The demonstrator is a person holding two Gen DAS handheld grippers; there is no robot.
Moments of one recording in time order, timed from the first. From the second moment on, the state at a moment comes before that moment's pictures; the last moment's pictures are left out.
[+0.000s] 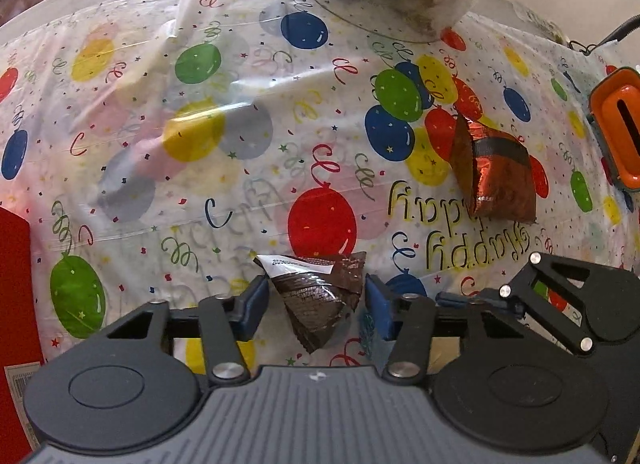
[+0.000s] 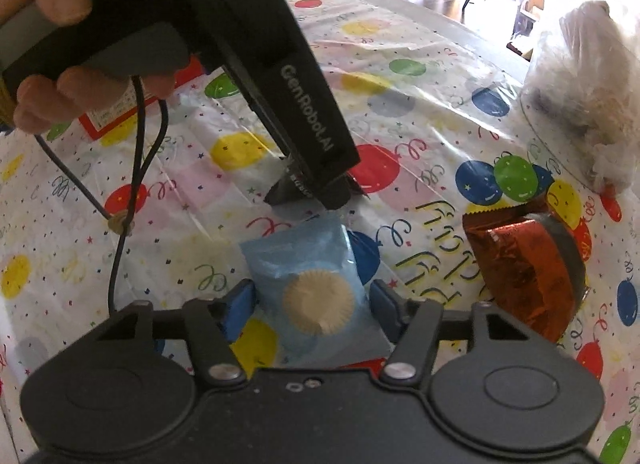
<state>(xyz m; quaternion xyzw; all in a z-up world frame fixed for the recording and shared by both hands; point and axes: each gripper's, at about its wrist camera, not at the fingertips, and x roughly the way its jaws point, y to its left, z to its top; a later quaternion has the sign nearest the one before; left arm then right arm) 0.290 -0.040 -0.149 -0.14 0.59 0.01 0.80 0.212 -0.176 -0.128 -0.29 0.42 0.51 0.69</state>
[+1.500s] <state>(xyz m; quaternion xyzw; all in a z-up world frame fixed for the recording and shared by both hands) 0.115 0.012 -0.025 -0.15 0.47 0.03 0.87 0.114 -0.174 -0.016 -0.14 0.42 0.41 0.80</state>
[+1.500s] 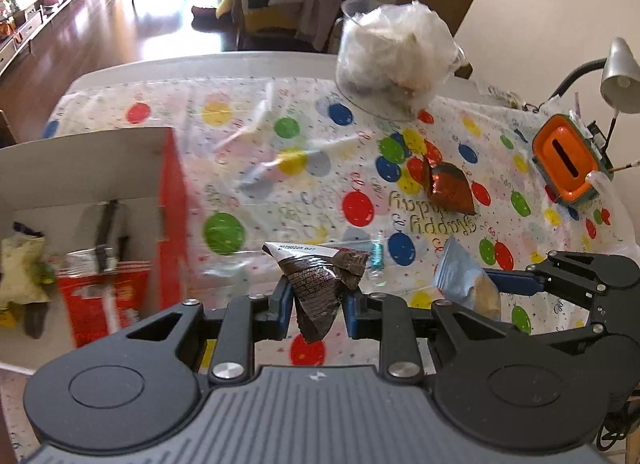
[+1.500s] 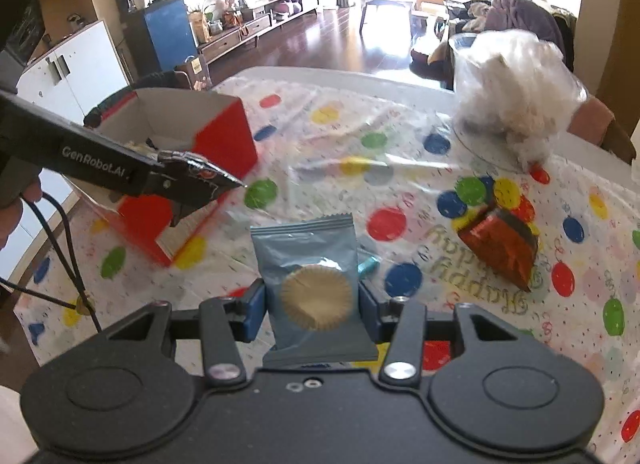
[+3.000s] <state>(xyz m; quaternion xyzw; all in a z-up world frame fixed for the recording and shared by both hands) 0.058 0.279 -0.054 -0.12 0.52 0.15 0.83 0.109 0.129 -0.033 -0.16 0.47 0.41 0.77</state>
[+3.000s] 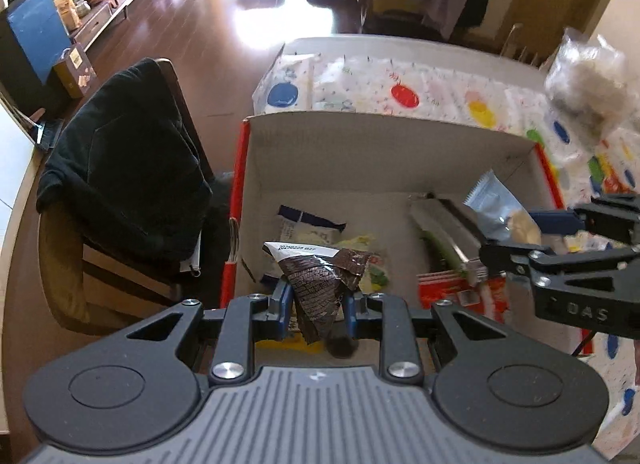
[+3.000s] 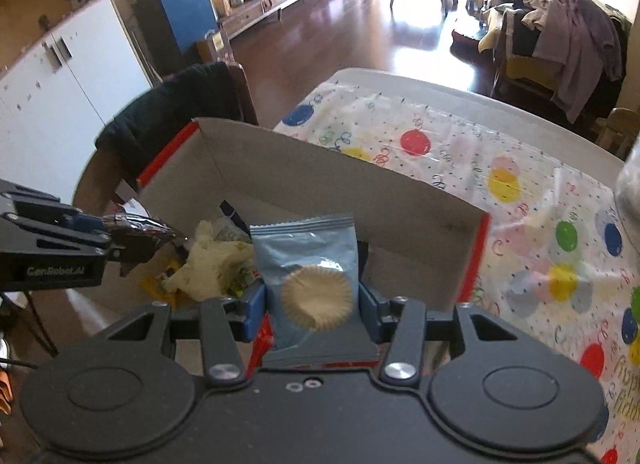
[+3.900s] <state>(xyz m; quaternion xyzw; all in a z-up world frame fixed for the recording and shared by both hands) 0.091 0.282 -0.094 -0.09 0.60 0.14 0.78 0.117 0.163 -0.059 -0.21 0.49 0.41 0.74</state>
